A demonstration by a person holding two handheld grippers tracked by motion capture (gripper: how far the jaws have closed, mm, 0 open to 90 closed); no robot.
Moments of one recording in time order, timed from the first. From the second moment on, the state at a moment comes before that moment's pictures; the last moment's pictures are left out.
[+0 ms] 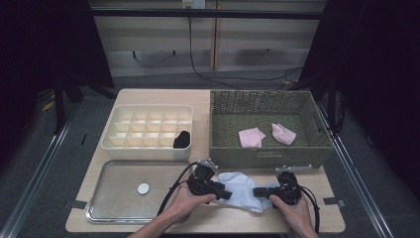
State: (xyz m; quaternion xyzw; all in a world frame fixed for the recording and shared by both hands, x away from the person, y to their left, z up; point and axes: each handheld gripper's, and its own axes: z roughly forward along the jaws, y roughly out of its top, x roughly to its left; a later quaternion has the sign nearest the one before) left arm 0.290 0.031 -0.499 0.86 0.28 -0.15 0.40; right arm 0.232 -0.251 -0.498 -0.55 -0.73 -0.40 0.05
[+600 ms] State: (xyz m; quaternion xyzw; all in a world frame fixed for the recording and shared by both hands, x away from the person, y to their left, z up) left arm 0.286 0.037 -0.500 0.87 0.27 -0.15 0.39; right arm 0.238 -0.234 -0.501 -0.53 -0.74 -0.40 0.06
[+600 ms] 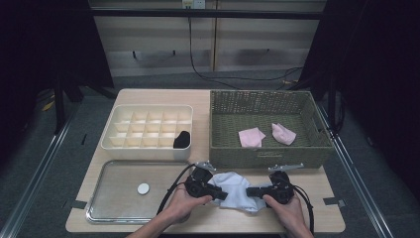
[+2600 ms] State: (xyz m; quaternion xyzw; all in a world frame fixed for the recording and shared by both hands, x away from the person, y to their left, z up) left arm 0.298 0.033 -0.444 0.82 0.28 -0.16 0.47; right arm 0.175 -0.271 -0.466 -0.55 -0.70 -0.45 0.01
